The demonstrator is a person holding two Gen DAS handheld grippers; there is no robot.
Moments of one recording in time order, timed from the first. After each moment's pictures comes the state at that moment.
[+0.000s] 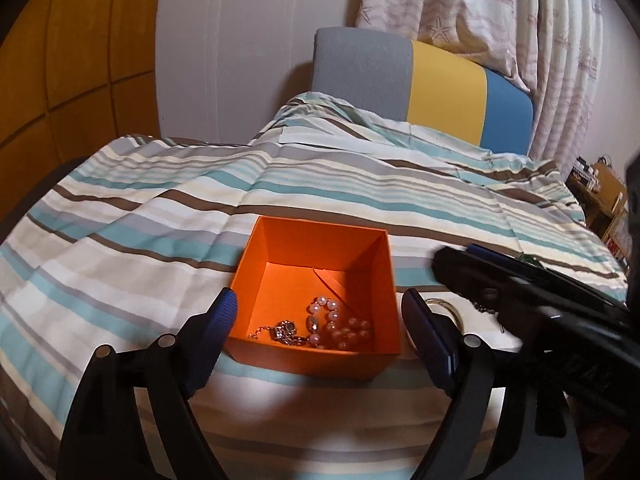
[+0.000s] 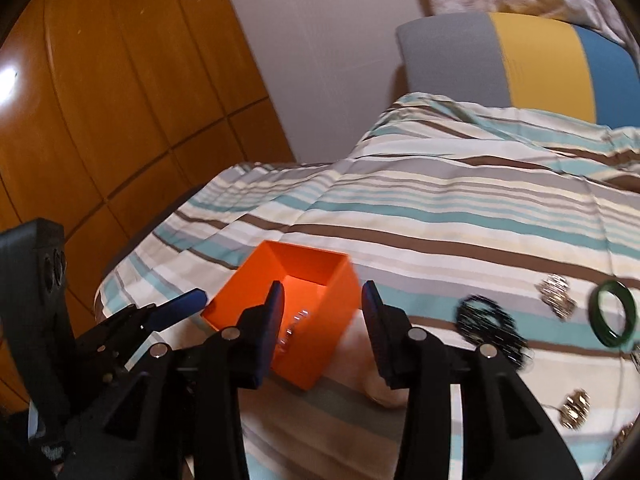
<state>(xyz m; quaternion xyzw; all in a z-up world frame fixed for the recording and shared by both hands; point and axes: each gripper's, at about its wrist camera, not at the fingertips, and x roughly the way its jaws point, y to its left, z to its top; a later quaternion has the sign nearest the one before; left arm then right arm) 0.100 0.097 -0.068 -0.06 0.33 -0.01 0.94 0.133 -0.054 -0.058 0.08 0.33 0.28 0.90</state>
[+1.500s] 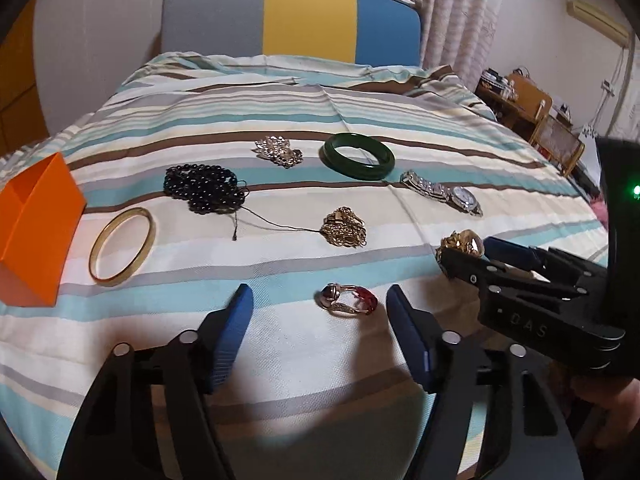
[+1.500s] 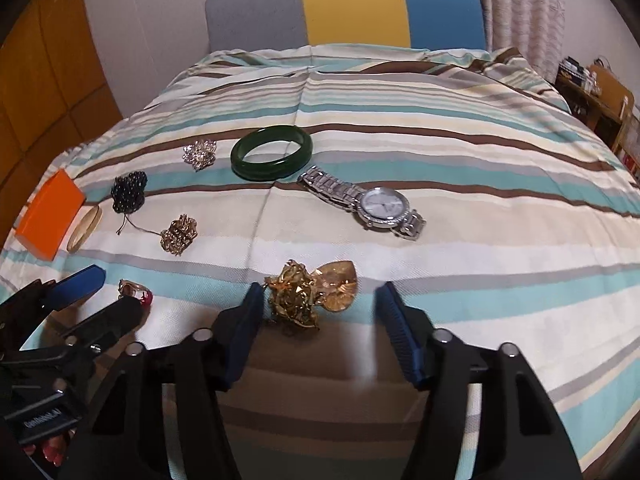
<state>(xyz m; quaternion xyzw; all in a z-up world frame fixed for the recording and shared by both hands) 0.084 -0.103 -0.129 0.02 0.40 -0.18 0.90 0.084 -0.273 -0.140 0.05 0.42 0.03 0.90</state>
